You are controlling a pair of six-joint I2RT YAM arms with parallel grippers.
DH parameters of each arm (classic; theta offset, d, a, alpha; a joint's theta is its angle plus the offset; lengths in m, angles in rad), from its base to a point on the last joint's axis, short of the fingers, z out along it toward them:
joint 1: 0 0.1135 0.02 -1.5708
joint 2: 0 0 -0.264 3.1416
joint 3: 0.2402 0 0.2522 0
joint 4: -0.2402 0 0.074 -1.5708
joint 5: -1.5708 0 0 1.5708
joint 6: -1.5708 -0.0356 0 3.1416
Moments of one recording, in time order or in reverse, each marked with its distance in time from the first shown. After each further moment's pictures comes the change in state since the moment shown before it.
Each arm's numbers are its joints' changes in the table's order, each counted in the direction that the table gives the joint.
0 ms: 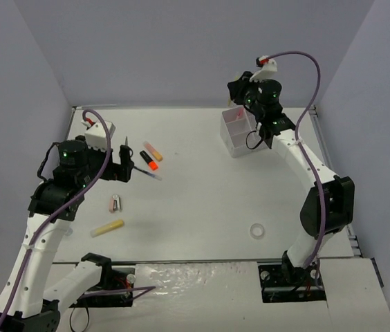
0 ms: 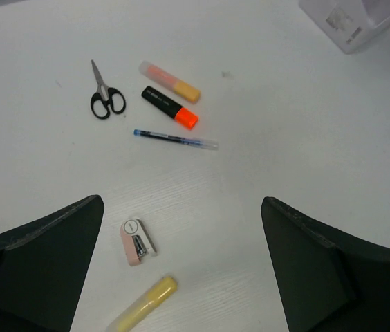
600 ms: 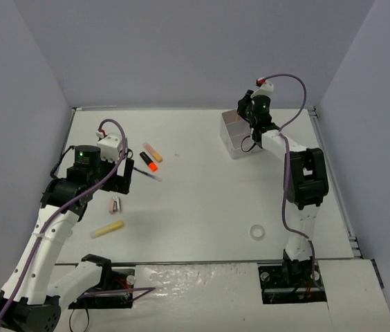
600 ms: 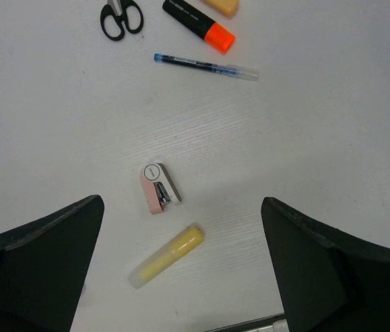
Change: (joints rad) left arm 0.000 0.056 -0.087 -0.122 0.108 -0.073; right arm -0.123 0.402 0.019 0.233 -0.146 -0.003
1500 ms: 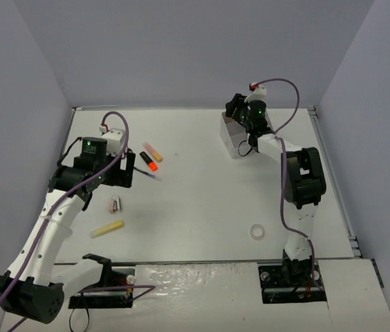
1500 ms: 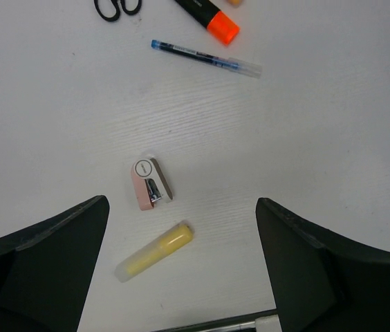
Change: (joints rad) left arm 0.000 0.113 0.054 -0.032 0.014 0.070; right arm 0.021 0.016 -0.056 0.110 0.083 0.007
